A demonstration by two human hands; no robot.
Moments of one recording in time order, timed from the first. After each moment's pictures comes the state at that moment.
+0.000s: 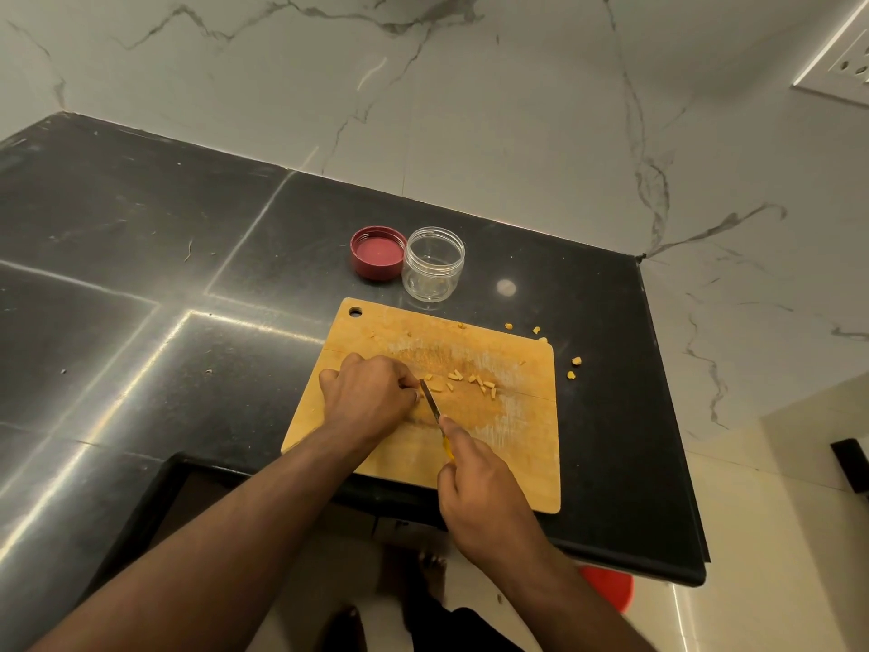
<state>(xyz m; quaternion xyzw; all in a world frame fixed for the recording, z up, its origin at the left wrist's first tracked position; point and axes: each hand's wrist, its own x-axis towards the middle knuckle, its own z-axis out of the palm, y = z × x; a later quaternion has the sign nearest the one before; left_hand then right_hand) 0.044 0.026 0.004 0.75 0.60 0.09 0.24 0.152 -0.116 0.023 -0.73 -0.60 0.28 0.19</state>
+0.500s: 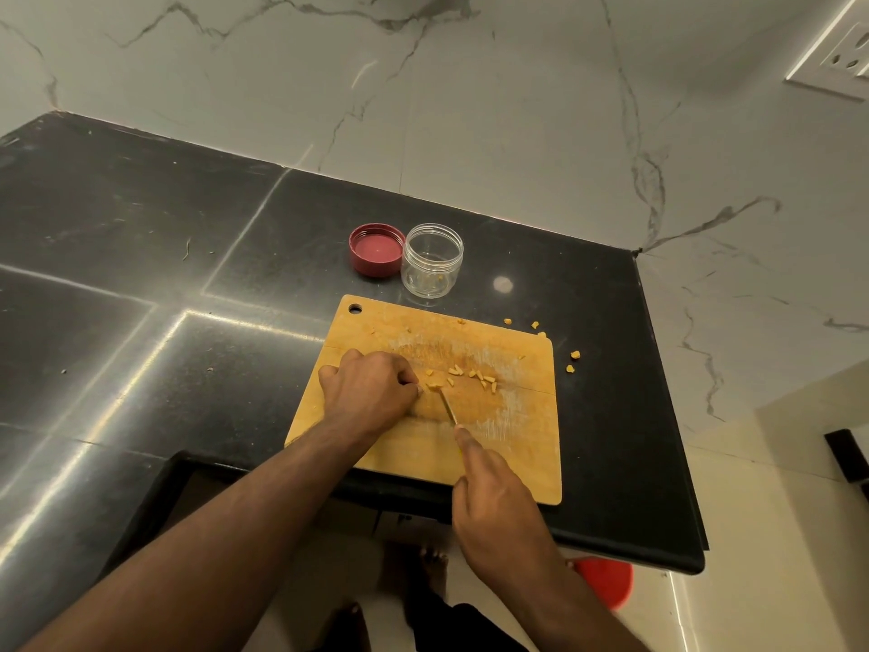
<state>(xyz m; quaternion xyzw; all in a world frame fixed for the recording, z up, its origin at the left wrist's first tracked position) 0.041 0.029 0.001 0.76 0.60 0.10 0.25 0.150 -0.140 0.024 -0.75 -0.58 0.24 0.20</state>
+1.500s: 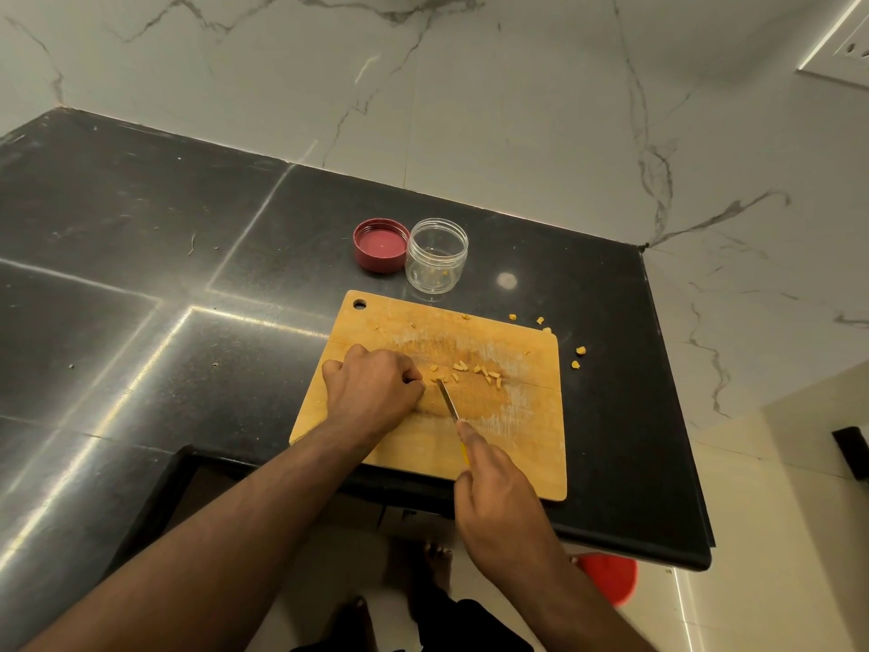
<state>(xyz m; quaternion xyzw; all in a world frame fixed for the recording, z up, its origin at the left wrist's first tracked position) 0.039 0.025 -0.004 0.77 0.59 0.11 0.22 0.149 -0.140 0.024 -0.74 -0.58 0.25 0.22</state>
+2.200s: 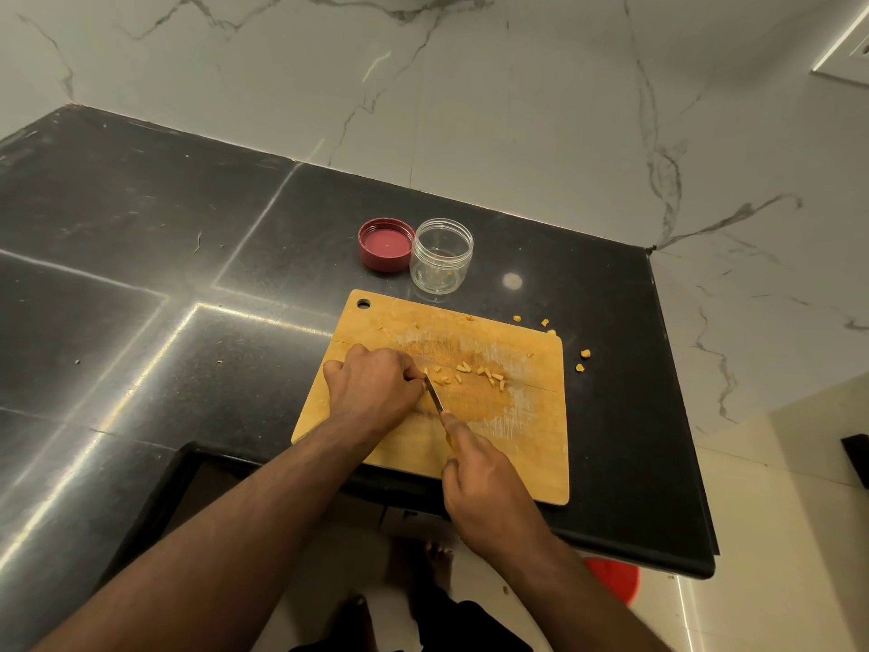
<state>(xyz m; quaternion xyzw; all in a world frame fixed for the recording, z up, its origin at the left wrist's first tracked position) 0.040 0.026 -0.001 0.76 0.61 0.10 0.22 0.151 -0.118 0.013 -0.72 -0.60 0.29 0.19</state>
